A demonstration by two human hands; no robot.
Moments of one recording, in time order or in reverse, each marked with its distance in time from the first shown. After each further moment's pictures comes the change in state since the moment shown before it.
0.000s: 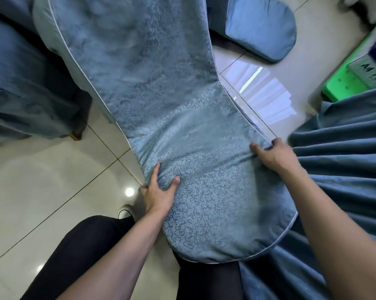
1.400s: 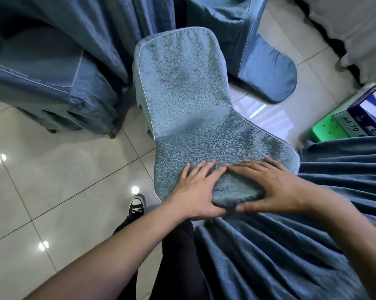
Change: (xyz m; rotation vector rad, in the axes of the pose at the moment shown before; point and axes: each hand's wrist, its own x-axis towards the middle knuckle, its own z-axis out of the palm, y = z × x) left_hand -0.239 0.178 -0.110 0.715 -0.290 0.792; right_hand -0.260 -0.027 -0.246 -0.552 -0.330 -1.096
